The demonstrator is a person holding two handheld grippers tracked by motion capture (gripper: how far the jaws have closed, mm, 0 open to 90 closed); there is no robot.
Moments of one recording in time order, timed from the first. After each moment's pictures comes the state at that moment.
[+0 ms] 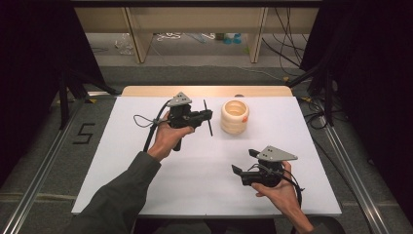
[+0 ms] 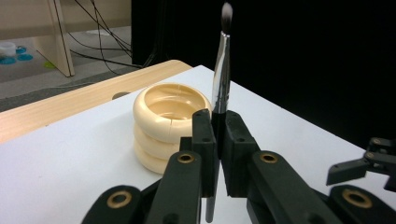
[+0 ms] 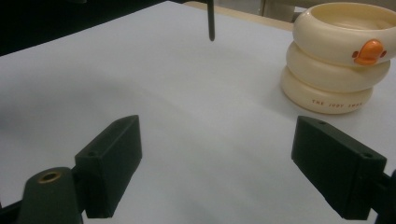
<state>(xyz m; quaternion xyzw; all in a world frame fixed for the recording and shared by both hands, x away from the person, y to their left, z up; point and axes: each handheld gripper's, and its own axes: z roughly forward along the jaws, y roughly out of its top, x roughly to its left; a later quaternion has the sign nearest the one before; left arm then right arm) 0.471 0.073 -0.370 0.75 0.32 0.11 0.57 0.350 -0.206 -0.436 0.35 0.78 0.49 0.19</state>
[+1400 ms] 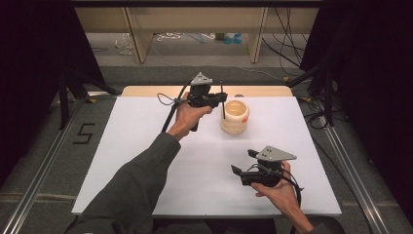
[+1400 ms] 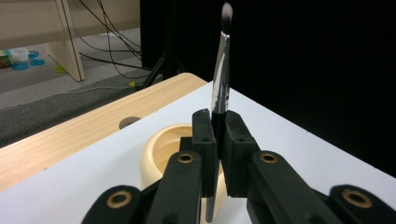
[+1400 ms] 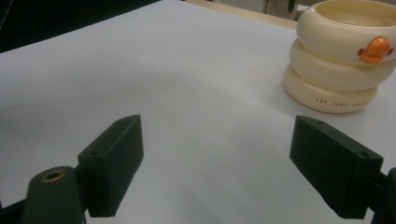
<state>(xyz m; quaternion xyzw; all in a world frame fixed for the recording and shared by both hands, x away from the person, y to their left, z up) 0.525 0.024 -0.352 0.75 0.33 0.13 0.56 0.351 -0.206 -0.438 0.34 0.78 0.48 0.18</state>
